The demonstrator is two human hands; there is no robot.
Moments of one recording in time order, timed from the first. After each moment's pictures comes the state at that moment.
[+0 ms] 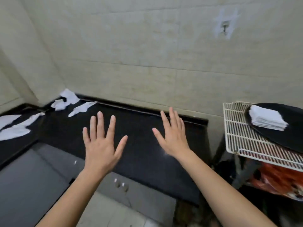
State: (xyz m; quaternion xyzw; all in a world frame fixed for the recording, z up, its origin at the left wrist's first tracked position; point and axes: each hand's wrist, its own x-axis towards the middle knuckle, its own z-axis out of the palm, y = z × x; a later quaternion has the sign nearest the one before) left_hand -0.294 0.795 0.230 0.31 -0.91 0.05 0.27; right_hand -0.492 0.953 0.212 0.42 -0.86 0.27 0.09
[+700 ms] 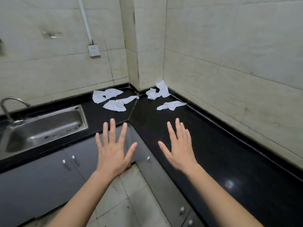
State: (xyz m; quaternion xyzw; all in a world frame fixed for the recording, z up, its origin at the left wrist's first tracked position) left_hand -0.074 0.553 0.176 0.57 -0.79 0.07 0.20; right_hand -0.323 0.595 0.164 0.67 -0.71 0.22 0.03
